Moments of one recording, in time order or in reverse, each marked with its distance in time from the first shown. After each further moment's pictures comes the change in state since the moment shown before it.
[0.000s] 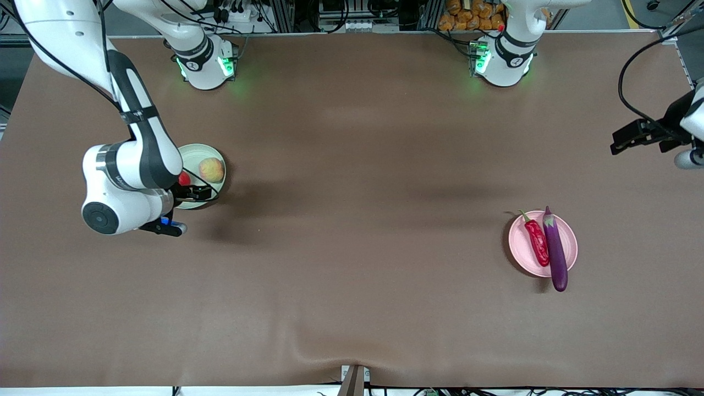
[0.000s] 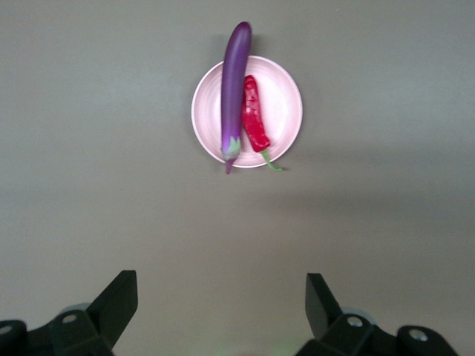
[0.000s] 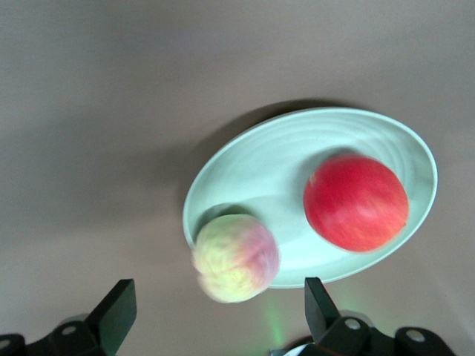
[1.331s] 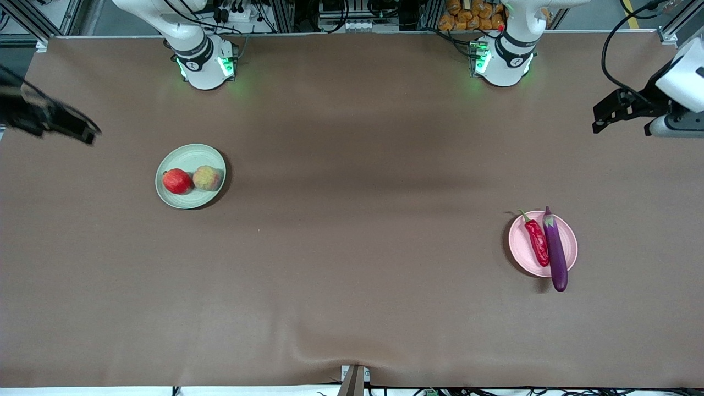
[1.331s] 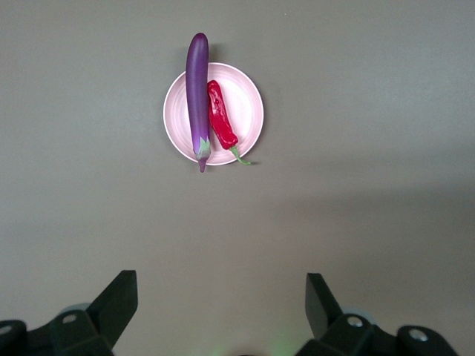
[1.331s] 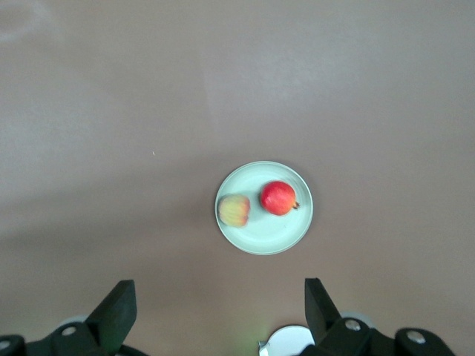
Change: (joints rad) left arm 0.047 -0.075 -0.125 0.001 -0.003 -0.043 0.010; right arm -0.047 -0.326 0.007 0.571 -0.069 -0.441 -0.014
